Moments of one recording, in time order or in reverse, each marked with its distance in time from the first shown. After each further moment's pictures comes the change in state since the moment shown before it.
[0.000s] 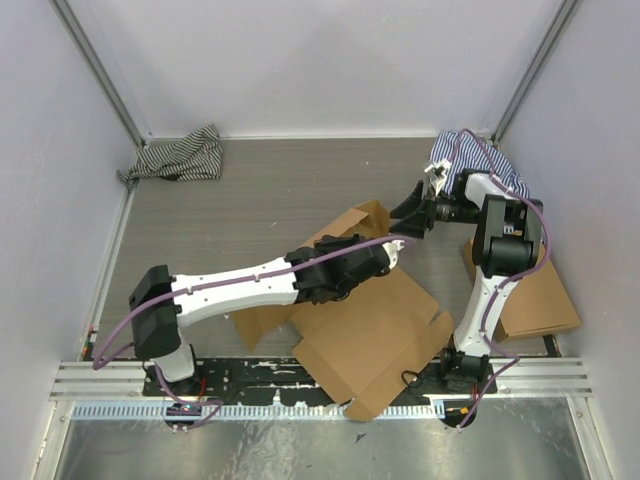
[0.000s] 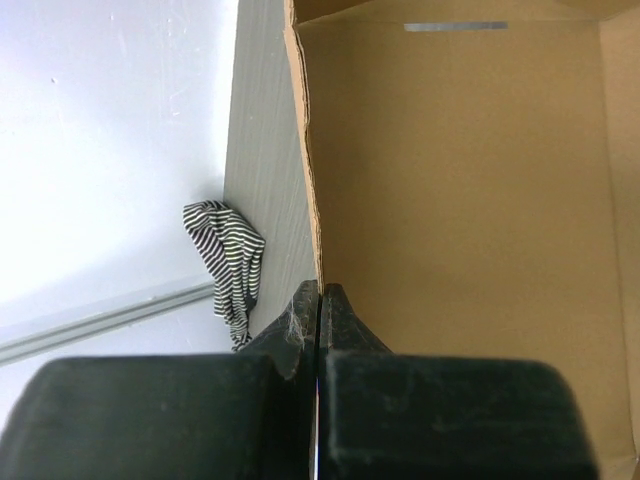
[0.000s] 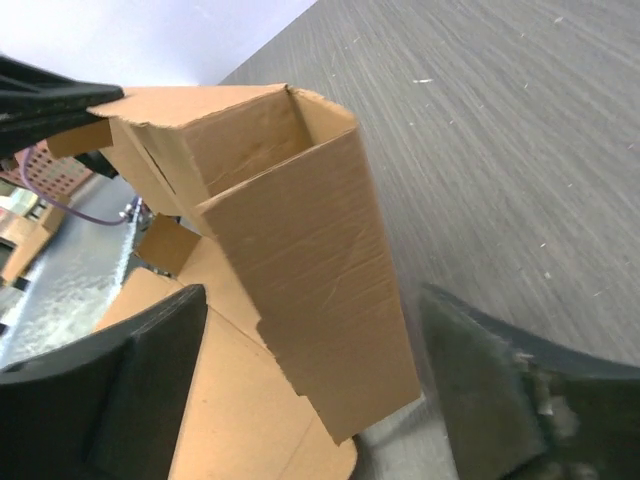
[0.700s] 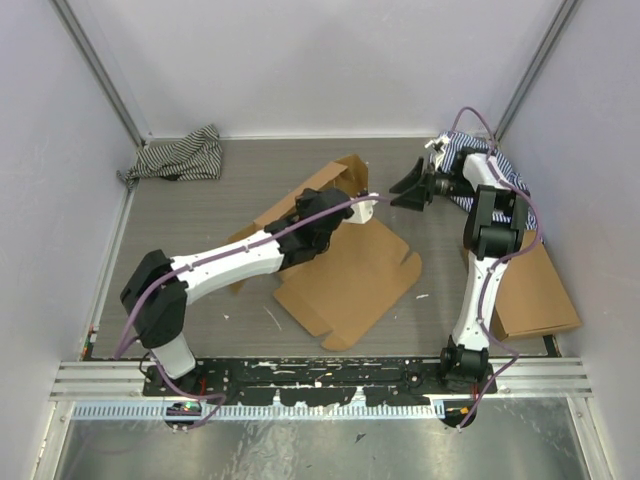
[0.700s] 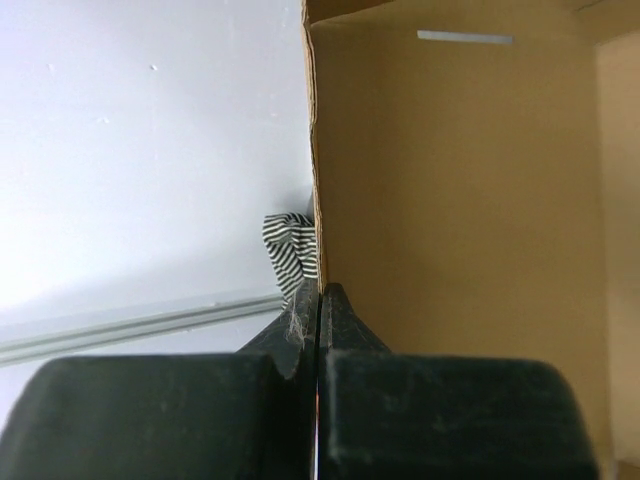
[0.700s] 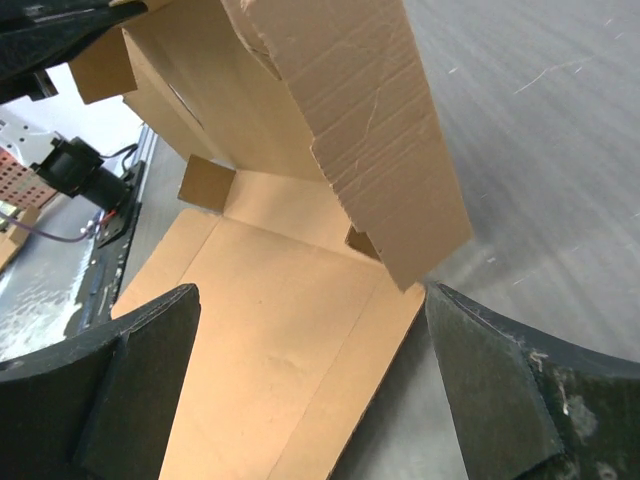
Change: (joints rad) left arm 0.287 -0.002 -0.157 0.520 0.056 0.397; right arm -0.003 0.248 0.394 -0.011 -0.005 0.135
